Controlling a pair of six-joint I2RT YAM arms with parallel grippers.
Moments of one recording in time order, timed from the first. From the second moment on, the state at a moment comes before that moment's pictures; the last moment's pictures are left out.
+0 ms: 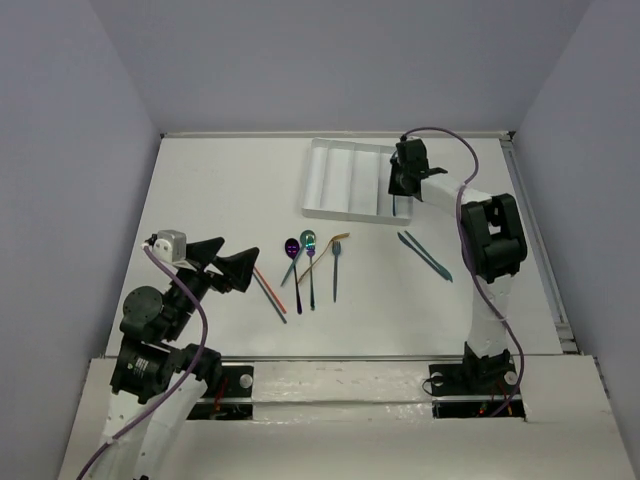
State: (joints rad) left arm -0.33 0.24 0.63 -0.30 0.14 -0.40; right arm 0.28 2.10 1.54 -0.19 0.18 0.30
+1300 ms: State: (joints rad) left arm -0.32 0.25 0.62 -0.29 0.16 -0.40; right arm 0.88 1.69 1.11 -0.12 0.27 0.56
